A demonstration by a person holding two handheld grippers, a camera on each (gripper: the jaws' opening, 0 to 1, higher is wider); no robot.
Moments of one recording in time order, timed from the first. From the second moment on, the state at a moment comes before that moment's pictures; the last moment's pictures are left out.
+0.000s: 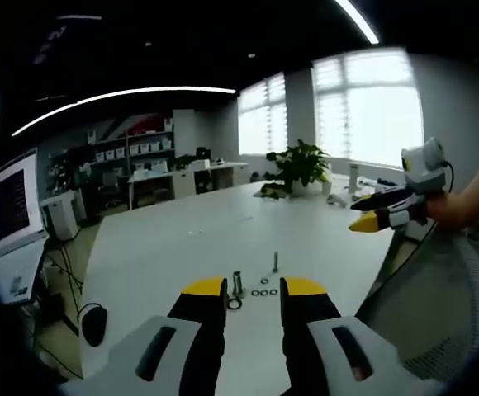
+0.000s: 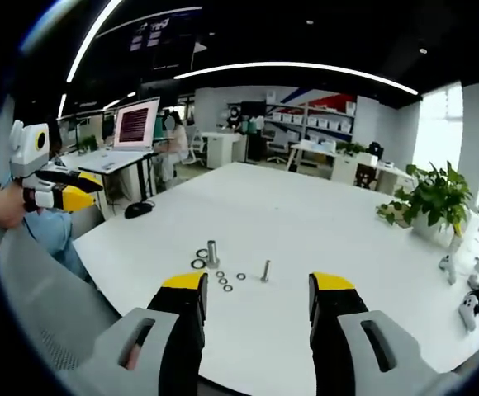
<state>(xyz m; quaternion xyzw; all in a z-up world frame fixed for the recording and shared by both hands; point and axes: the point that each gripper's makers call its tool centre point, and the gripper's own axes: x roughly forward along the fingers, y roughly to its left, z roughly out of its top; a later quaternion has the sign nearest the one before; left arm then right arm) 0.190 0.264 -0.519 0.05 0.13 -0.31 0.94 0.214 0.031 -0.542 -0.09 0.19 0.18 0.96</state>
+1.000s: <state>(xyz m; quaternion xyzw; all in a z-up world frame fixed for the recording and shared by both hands) 0.193 0.265 -0.530 0.07 0.16 -0.30 0.94 0.212 0.032 -0.547 -0.09 0.20 0.19 0.96</state>
